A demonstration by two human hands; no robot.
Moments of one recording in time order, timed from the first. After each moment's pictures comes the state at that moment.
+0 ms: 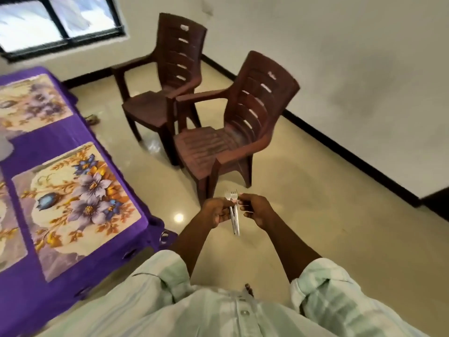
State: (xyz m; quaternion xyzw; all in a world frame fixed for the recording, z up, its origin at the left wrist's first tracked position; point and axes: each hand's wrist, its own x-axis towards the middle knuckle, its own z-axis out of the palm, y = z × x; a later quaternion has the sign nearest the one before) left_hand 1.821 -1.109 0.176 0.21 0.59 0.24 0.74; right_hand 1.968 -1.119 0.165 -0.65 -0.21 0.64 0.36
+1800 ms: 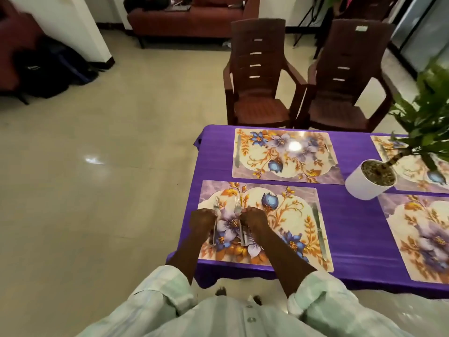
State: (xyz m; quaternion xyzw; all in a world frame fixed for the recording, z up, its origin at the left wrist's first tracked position) left_hand 1.537 -1.039 0.141 -0.57 0.55 0.60 -0.04; right_hand 1.416 -0.913 0.140 0.00 -0.76 0.47 -0.45
